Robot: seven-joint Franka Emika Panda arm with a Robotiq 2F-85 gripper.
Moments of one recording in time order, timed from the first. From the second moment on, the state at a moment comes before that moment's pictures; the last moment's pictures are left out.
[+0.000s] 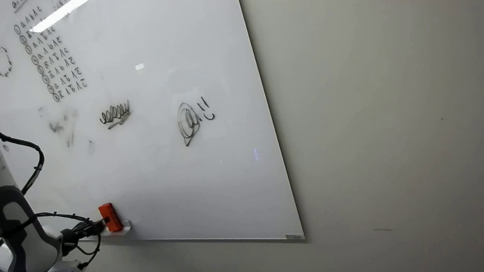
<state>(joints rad) 0.15 0.60 0.52 -2.25 -2.42 1.85 2.57</state>
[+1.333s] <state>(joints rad) 0.20 0.54 0.42 -2.20 -2.40 2.05 2.42</state>
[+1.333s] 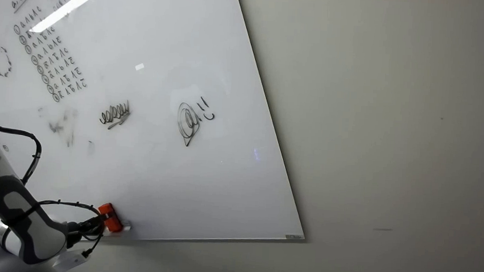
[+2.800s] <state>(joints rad) 0.22 0.54 0.40 -2.22 -2.37 2.01 2.50</state>
